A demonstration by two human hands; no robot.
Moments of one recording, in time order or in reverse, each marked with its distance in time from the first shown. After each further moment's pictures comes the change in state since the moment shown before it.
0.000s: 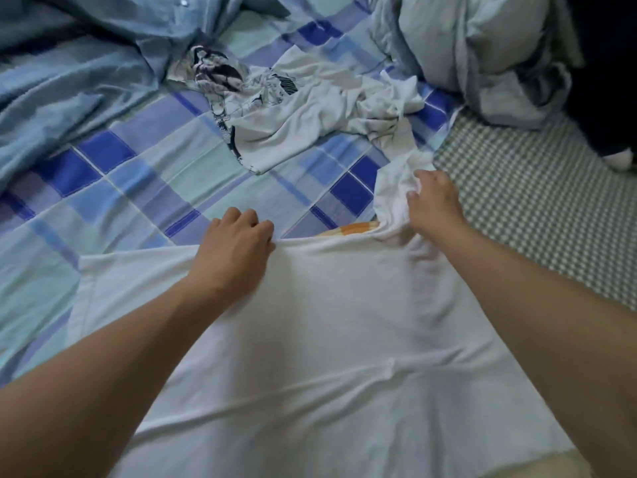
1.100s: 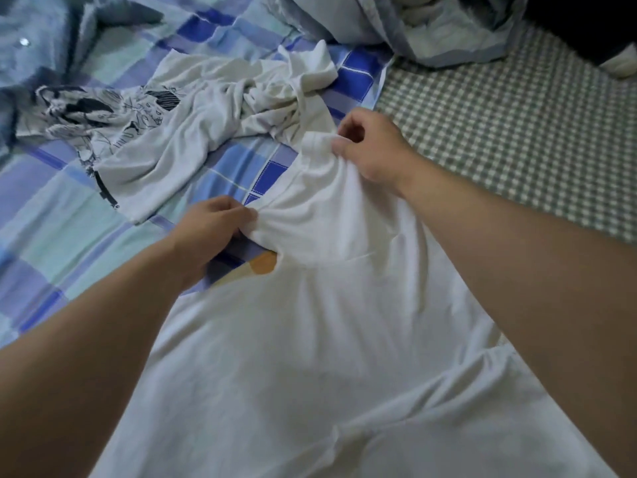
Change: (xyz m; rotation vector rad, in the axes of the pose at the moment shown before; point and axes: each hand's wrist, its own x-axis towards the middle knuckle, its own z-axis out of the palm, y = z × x) left_hand 0.138 0.097 0.023 -1.189 -0.318 -0.624; right_hand 0.104 0.057 0.003 0.725 -0.003 -0.162
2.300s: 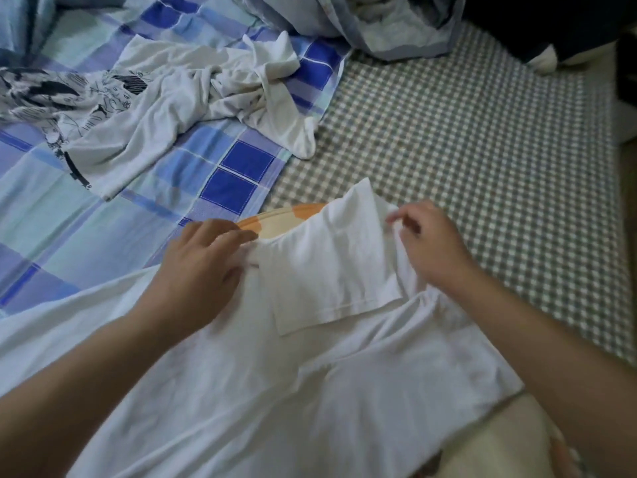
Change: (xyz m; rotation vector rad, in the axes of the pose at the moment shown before) left_hand -0.094 -0.046 0.008 1.075 0.008 0.798; right_hand -0.205 0.044 -0.070 -0.260 0.062 0.193
